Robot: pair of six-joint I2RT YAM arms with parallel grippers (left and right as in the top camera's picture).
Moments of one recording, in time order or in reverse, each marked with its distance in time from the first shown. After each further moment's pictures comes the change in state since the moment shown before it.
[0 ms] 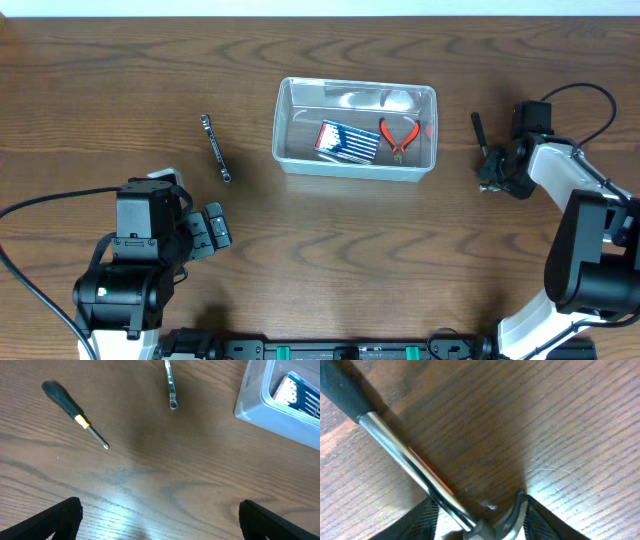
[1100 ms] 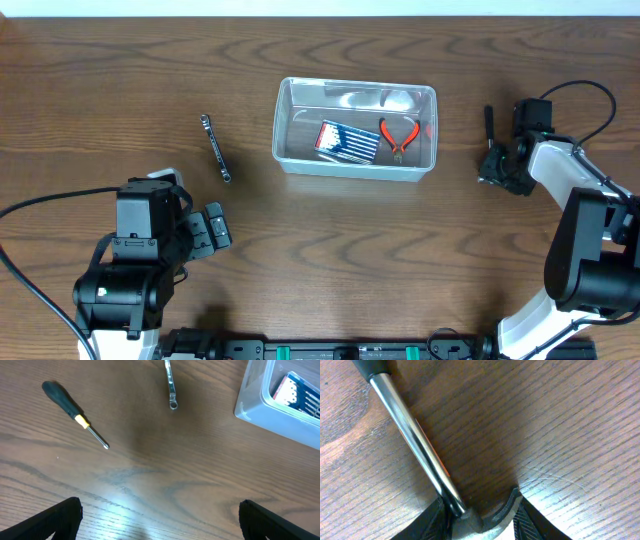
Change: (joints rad) left arm 0.000 0.000 0.000 0.000 0.000 0.000; right arm 0.000 0.009 0.014 0.003 -0.005 -0.016
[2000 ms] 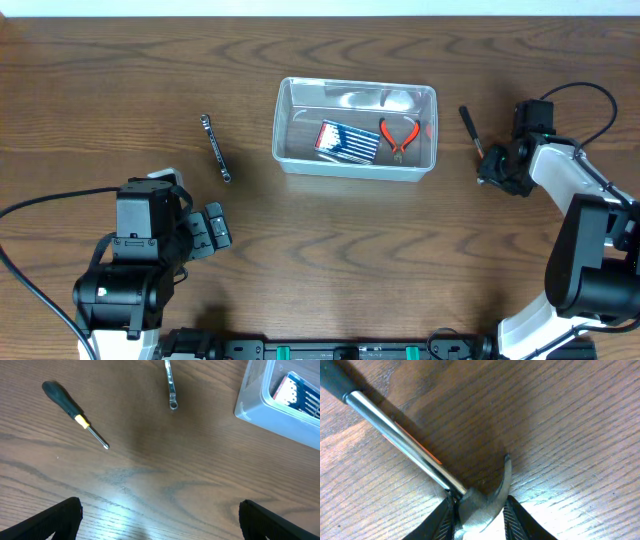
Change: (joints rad) left arm 0.000 0.000 0.000 0.000 0.000 0.000; right arm 0.000 -0.037 -0.016 -0.012 -0.043 0.000
